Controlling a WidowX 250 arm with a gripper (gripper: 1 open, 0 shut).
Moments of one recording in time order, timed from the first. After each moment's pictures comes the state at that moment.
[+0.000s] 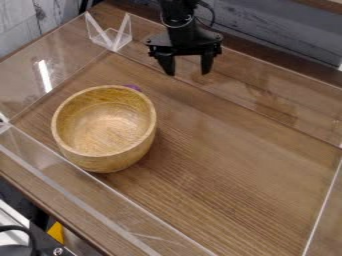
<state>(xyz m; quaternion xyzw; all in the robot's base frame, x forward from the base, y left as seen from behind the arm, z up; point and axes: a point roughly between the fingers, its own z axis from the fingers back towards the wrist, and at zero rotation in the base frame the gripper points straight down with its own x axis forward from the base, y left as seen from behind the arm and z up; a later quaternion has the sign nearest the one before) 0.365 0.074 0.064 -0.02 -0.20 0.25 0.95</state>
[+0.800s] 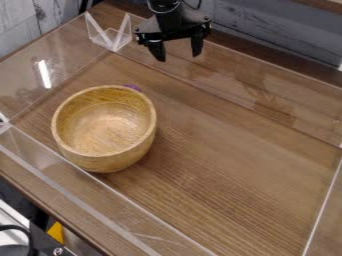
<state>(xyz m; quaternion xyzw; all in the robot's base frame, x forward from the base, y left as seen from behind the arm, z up) 0.370 0.089 0.081 -0.02 -0.24 0.30 0.92</state>
